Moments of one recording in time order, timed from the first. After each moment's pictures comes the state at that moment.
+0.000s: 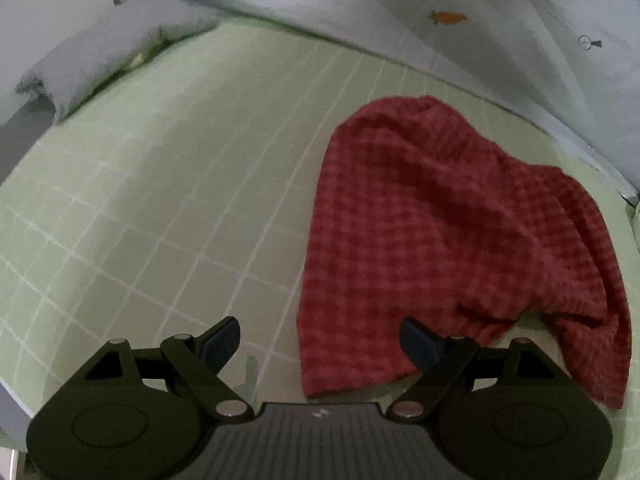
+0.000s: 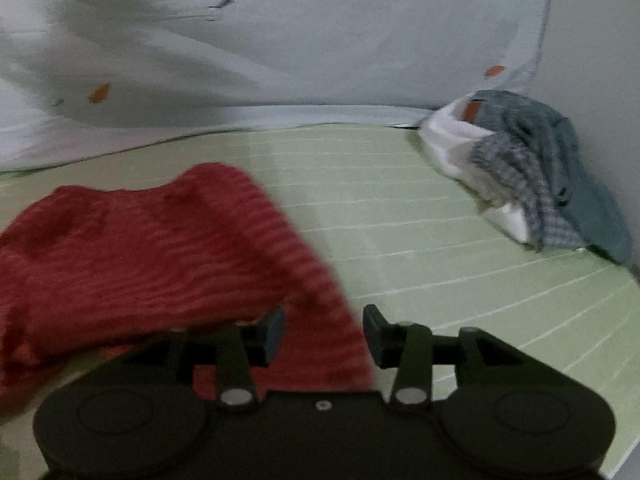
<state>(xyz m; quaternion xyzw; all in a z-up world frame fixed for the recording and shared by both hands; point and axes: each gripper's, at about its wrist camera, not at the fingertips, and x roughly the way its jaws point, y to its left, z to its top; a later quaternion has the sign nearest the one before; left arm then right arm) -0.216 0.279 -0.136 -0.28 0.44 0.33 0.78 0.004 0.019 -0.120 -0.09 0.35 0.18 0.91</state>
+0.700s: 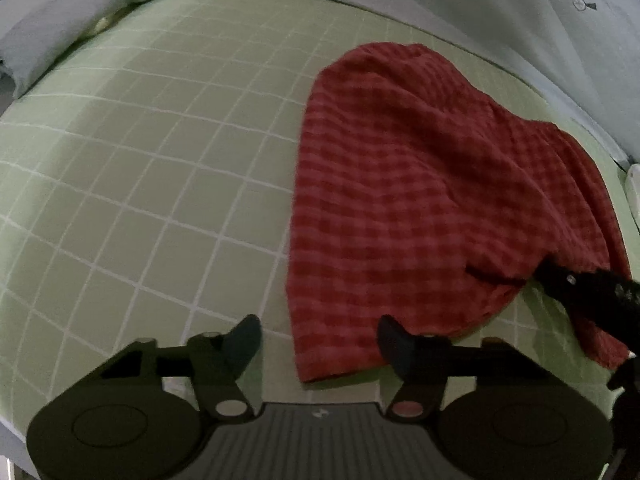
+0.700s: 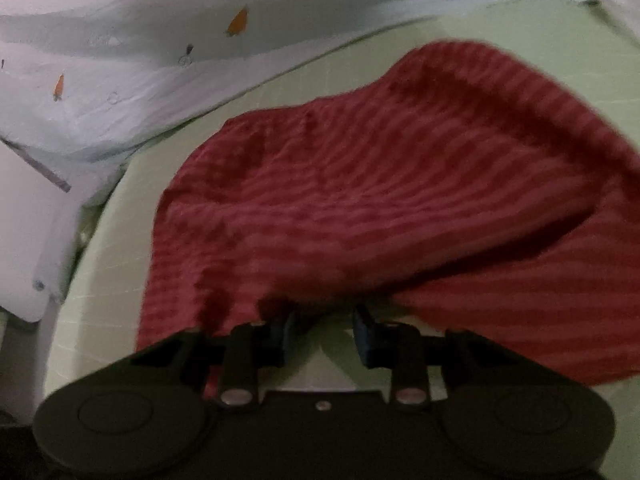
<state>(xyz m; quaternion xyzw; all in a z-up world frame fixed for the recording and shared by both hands) -0.207 0.284 -0.165 -0.28 0.48 0.28 0.78 -0.012 0.143 -0.168 0.04 0.50 0.37 0.78</state>
